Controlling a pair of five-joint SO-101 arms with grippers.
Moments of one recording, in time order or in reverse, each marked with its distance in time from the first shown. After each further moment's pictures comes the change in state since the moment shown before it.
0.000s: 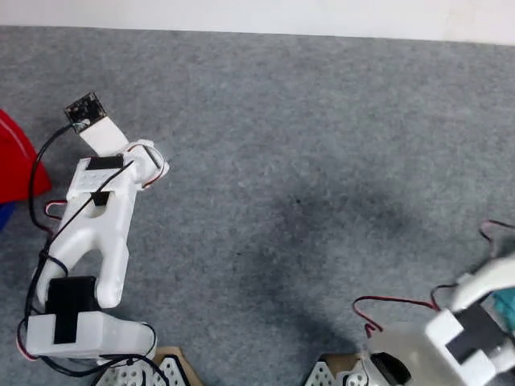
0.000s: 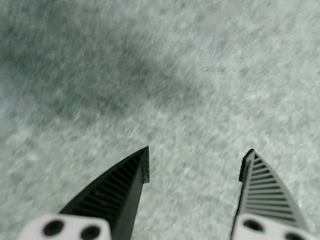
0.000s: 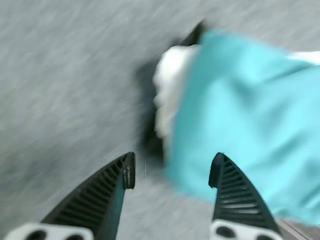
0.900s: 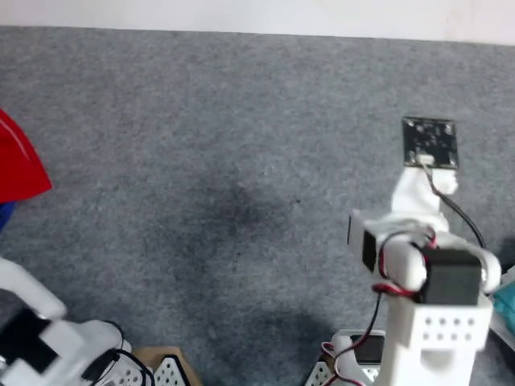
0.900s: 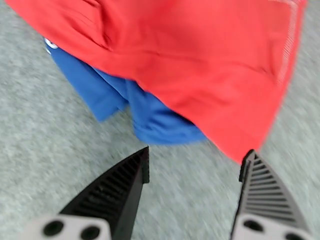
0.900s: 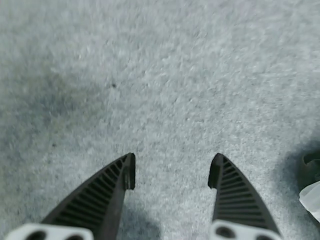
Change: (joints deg) left arm -47.8 -5.1 -24.2 24.7 -16.8; right arm -52.7 -49.1 39.2 1.9 -2.9
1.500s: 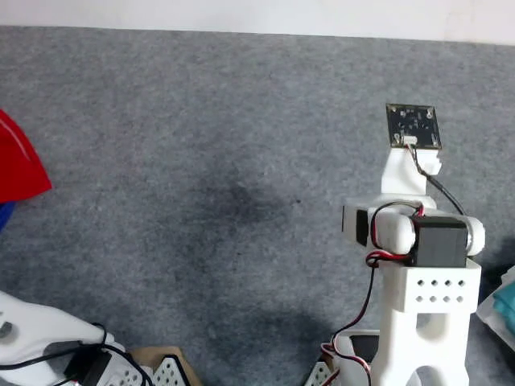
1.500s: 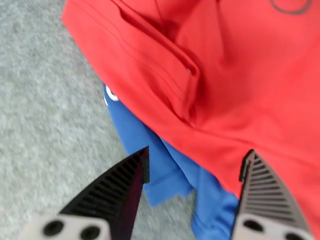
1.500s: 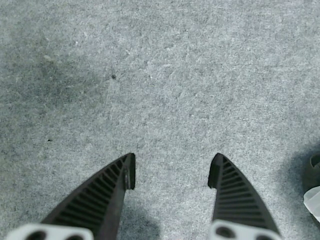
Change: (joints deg) left arm -12.7 43.4 -41.6 2.3 -0.1; right arm -0.8 5.7 0.6 -2.5 0.3
